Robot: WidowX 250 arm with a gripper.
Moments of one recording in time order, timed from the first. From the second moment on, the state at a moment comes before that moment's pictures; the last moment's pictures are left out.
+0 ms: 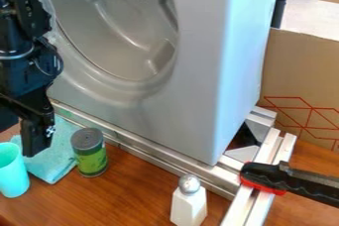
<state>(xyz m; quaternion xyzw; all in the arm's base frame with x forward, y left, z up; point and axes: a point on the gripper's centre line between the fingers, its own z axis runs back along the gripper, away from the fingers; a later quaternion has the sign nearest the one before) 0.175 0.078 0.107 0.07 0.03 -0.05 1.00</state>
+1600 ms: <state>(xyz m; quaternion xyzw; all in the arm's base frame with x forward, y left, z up) 0.247 0.138 0.055 0.13 0.00 -0.09 0.99</state>
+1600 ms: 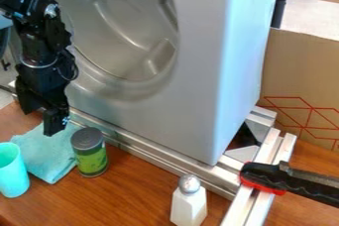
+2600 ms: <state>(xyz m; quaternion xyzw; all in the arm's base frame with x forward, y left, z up) 0.268 0.124 0.017 0.04 -0.02 -0.09 1.00</state>
